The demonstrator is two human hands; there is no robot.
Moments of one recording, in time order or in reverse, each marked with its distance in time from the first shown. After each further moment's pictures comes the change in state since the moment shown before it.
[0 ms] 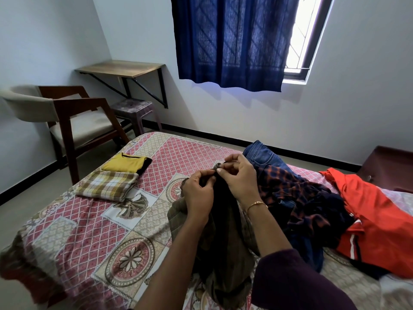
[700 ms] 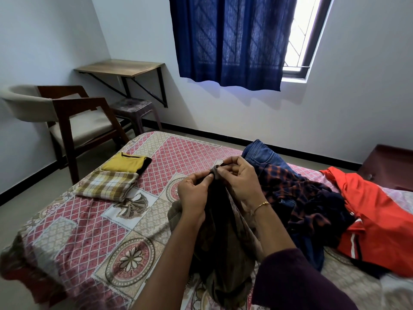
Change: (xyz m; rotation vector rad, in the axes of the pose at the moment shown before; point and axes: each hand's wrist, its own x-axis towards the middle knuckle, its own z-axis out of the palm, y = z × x) left_hand 0.003 0.006 -0.004 -0.265 0.017 -0.215; right_hand 0.001 0.011 -0.005 0.261 -0.161 0.071
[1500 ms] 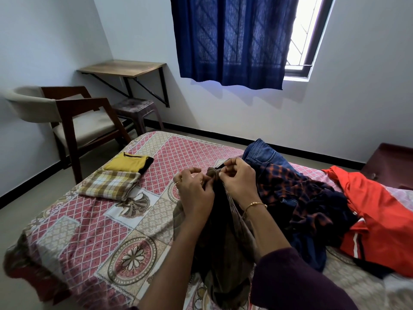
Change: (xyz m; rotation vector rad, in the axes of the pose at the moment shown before) left_hand 0.008 -0.017 -0.005 0.823 0.072 0.526; right_hand 0.000 0.001 0.011 -0.392 0.162 -0.025
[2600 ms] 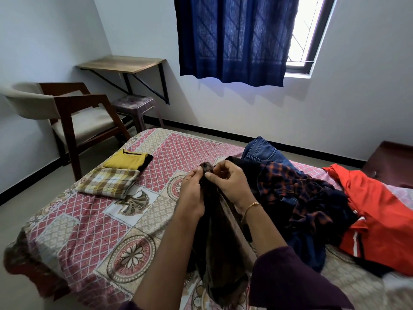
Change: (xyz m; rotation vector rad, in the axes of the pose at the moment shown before) left_hand 0.017 0.014 -0.009 -1.218 -0.228 -0.766; right_hand 0.002 0.014 0.010 0.247 -0.222 -0.017
